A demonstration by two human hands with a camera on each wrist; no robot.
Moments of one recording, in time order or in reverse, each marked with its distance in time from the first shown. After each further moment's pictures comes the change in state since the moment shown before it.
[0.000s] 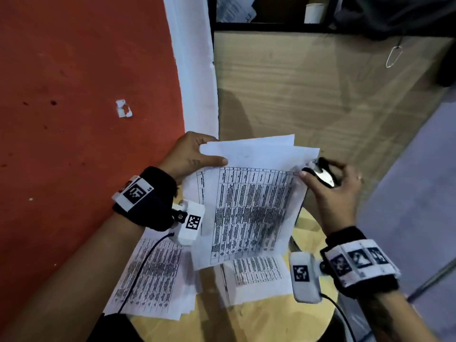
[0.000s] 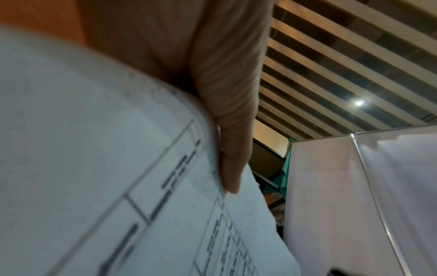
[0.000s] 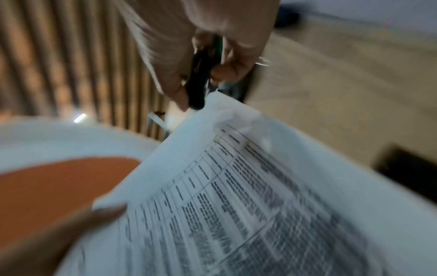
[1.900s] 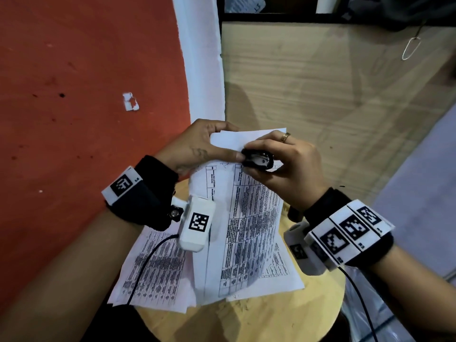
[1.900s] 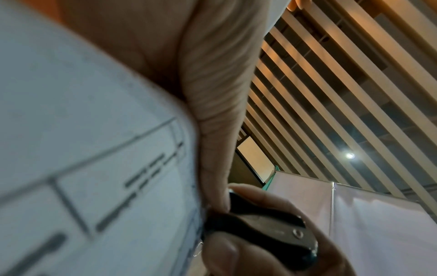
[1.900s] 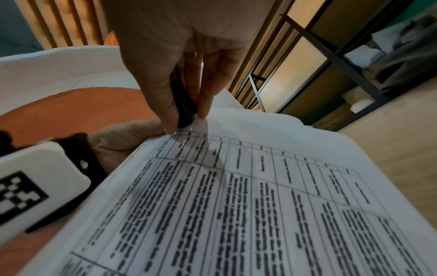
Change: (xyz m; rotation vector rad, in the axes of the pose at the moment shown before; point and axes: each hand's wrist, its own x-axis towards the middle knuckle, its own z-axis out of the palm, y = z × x) left_hand -0.015 0.034 -0.002 -0.201 -0.136 -0.028; right_hand -0.015 -0.063 0.072 -0.458 -0.526 -0.734
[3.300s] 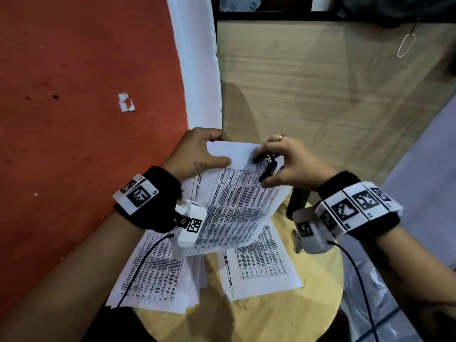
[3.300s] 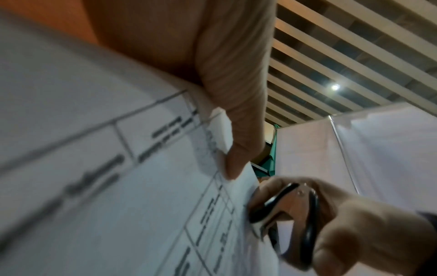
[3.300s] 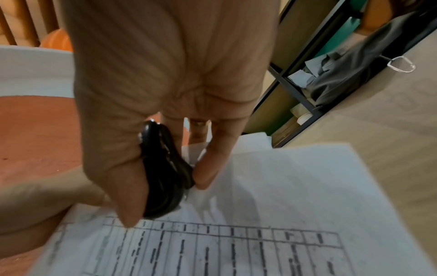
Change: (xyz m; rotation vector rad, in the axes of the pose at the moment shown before) left_hand 0.016 -0.038 -0.009 0.508 0.168 0.128; right_hand 0.014 0.039 -0.014 0.005 -0.550 0.283
